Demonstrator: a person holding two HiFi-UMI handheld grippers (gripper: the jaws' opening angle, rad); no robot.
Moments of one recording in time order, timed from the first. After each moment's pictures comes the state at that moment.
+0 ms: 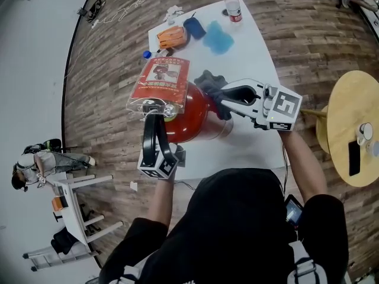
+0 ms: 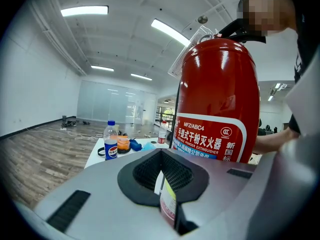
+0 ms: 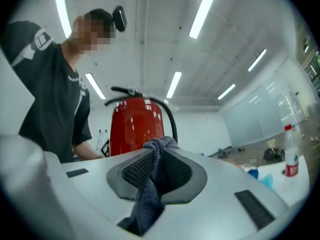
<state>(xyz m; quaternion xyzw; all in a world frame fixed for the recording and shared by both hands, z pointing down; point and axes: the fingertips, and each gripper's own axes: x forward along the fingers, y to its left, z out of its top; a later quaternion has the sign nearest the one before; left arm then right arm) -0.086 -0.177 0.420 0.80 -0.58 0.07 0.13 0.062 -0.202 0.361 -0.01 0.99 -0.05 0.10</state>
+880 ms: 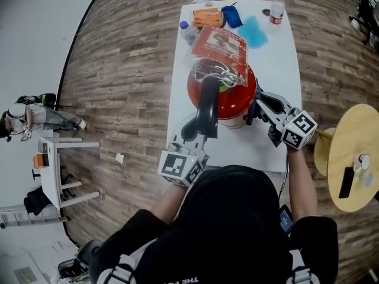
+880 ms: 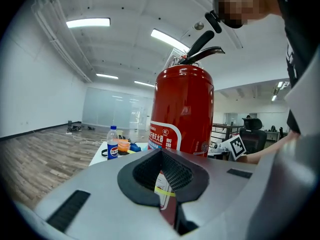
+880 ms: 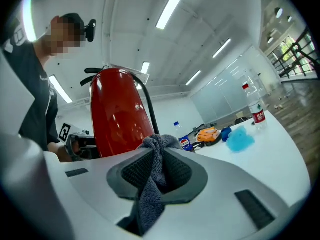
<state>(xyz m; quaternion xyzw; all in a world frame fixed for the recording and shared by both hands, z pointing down) -0.061 -0.112 0.398 0.78 -0.61 0.04 0.11 0.063 -0.205 0.460 -0.14 0.97 -0.20 0.05</state>
